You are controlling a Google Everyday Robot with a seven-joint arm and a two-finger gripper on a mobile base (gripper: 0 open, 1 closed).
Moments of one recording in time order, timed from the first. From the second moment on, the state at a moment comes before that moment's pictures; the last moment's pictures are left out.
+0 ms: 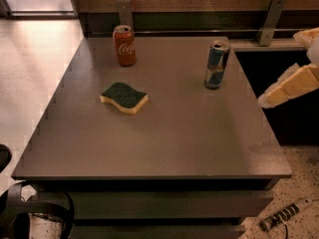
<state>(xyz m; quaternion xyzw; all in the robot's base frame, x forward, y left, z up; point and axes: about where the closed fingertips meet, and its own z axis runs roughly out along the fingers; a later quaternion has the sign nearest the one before) 0.509 -0.253 0.962 -0.46 0.81 0.03 0.37</state>
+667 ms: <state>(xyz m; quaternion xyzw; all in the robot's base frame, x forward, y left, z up) 0.587 -0.244 0.955 -0.38 0.75 0.10 0.54</state>
